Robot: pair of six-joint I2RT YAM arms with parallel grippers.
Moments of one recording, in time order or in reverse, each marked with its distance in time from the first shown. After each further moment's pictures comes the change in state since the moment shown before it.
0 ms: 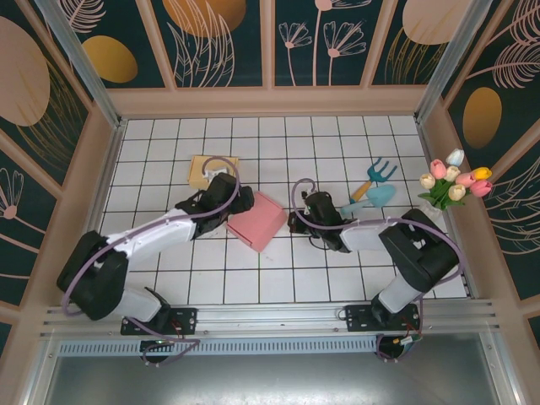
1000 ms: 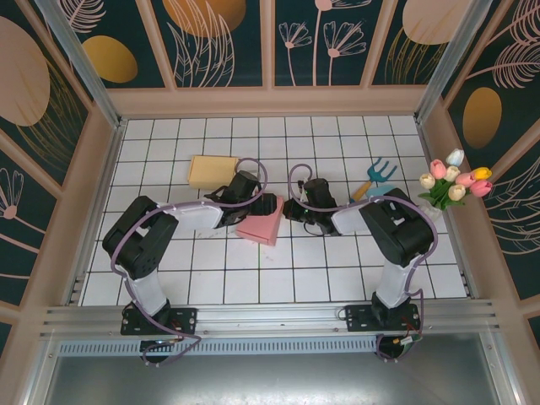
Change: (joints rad) left arm -0.018 0.316 0.091 0.217 0.264 0.121; right arm -0.081 0.205 0.159 0.065 -0.142 0.022
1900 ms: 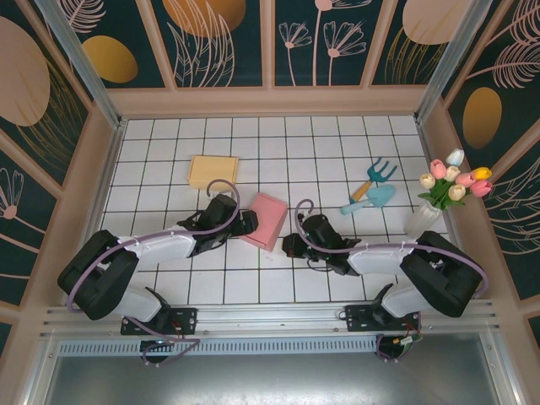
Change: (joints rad) left arm -0.013 -0.351 -0.351 0.000 -0.065 -0.182; right arm 0.292 -0.425 -0.325 -0.087 0.149 0.180
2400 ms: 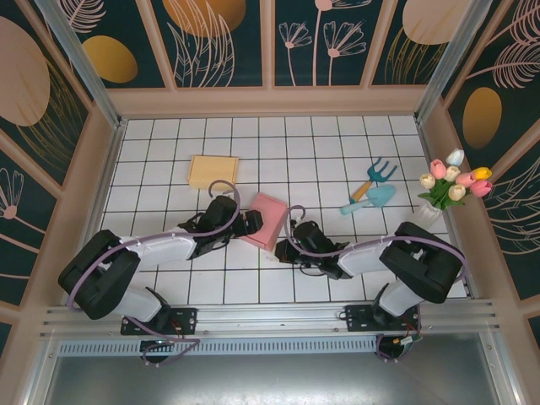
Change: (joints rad) left arm -0.021 0.006 -0.021 0.097 0.063 -0.045; right arm 0.076 0.141 0.001 0.135 0.019 0.071
